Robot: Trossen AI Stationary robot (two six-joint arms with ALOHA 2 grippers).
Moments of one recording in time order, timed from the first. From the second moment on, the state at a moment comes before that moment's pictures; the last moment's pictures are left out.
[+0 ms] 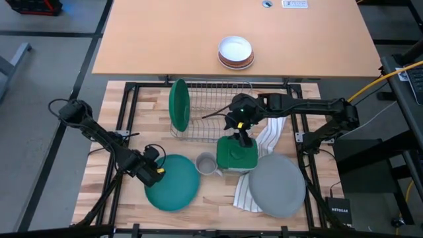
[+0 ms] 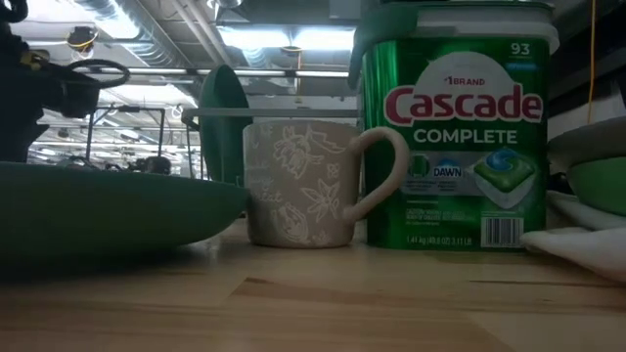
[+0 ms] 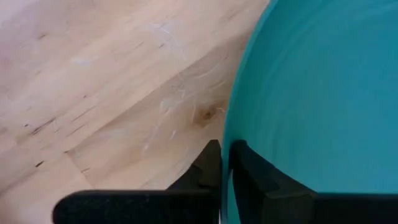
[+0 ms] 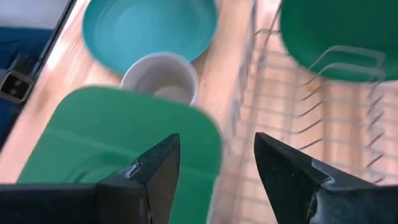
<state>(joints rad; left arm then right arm) -0.66 1.39 0.67 -0.79 -0.30 -1.63 -0.10 1.50 1.41 -0.78 -0.27 -0.22</state>
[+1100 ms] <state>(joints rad) -0.65 1.39 1.36 -1.57 -0.69 -1.35 -0.10 1.62 1.41 -0.29 -0.20 -0.08</state>
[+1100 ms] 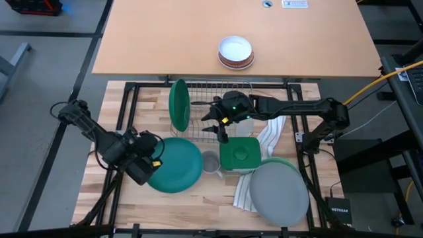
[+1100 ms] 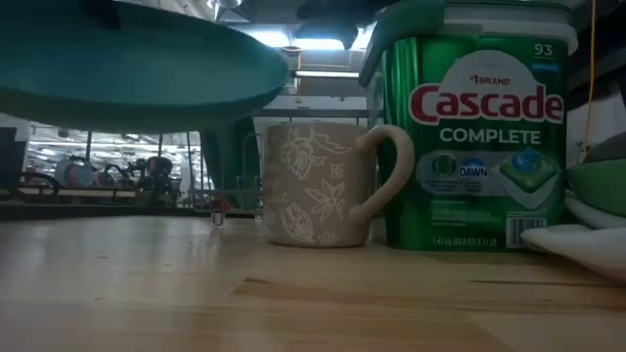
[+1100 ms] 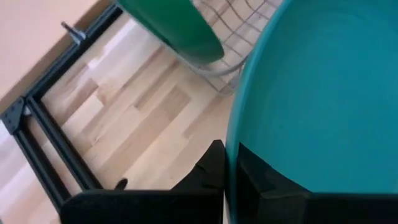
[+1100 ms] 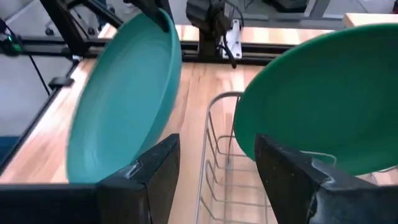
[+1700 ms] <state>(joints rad) -0.50 1.39 1.38 -1.57 -0.79 -1.27 -0.08 1.74 1.41 -0.22 -0.22 0.02</state>
